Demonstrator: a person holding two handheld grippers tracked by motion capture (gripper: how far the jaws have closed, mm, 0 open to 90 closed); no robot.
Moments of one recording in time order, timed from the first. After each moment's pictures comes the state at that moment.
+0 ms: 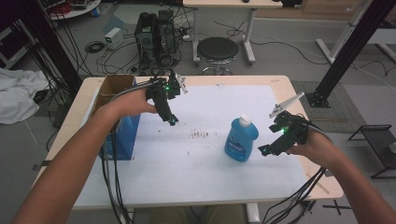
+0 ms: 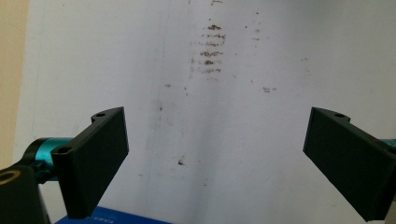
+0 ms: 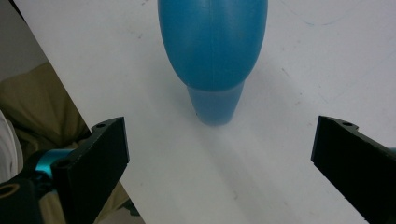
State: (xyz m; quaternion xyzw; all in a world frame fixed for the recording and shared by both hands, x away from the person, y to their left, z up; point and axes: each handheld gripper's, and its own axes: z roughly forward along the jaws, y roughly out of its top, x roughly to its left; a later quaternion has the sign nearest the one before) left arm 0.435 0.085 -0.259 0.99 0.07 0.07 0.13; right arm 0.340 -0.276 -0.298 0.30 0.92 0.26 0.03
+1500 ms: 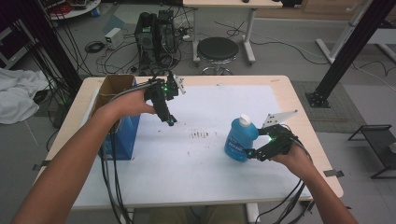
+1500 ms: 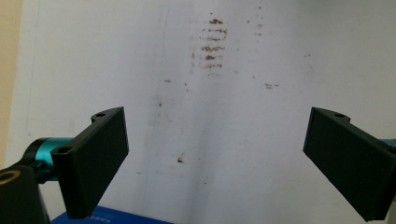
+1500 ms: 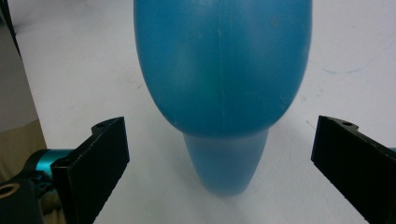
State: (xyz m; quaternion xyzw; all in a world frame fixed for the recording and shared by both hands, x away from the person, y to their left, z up) left arm 0.437 0.090 -0.265 0.99 0.08 0.06 0.13; right arm 0.344 -0.268 -0.361 0.28 0.87 0.40 0.06
